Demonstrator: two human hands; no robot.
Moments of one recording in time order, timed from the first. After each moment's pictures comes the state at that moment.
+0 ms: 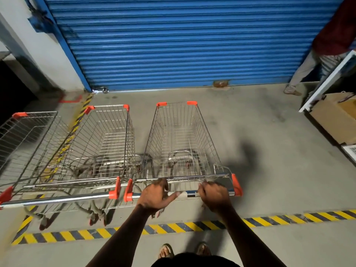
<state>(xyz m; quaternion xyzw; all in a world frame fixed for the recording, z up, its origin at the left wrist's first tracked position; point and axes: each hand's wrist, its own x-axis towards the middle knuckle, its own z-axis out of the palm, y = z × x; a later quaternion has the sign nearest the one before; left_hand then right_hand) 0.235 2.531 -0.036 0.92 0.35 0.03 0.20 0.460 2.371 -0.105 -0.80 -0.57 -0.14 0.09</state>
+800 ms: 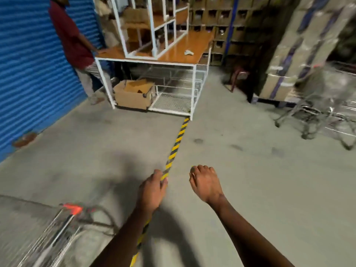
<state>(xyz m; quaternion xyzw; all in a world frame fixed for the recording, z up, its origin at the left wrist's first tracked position) 0.449 2.130 0.009 0.96 -0.13 0.08 0.24 0.417 1.899 0.000 -0.98 -0.01 -0.16 0.08</state>
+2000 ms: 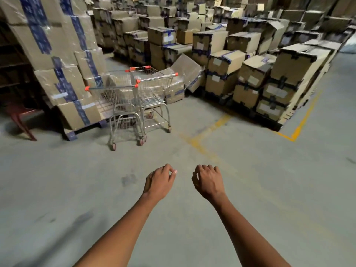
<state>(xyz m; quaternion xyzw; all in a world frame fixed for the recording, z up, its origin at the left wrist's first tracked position) 0.457 1.045 0.056 0.72 -0.65 -0.09 0.24 0.246 0.980 0.025 -0.83 0.54 -0.15 -0.05</state>
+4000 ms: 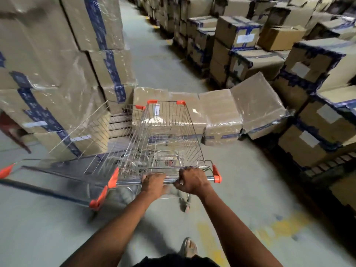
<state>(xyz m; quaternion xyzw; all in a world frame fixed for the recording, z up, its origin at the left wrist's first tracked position) 0.877 -0.141 -0.050 0.86 -0.49 -0.14 0.00 0.732 -0.278 -0.026 -0.97 0.23 0.04 0.04</state>
